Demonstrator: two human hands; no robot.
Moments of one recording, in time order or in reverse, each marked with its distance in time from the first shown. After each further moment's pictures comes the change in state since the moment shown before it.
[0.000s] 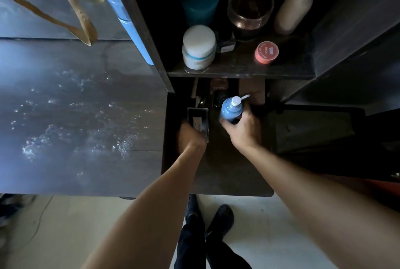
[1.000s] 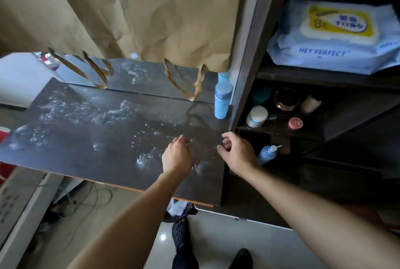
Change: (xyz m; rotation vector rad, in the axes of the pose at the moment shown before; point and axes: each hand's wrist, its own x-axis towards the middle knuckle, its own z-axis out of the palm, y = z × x) left_hand -0.053 -0.017 -0.257 0.254 0.266 0.436; right_hand -0.084 -0.200 -0.009 -0.101 -0.231 -0.316
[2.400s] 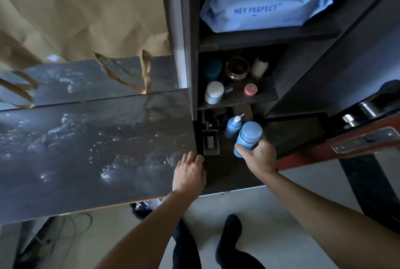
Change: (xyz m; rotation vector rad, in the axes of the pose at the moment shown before) left_hand -0.058 0.003 0.085 0.260 -0.273 0.655; right_hand -0.088 0.084 -0.043 0.163 0.460 0.522
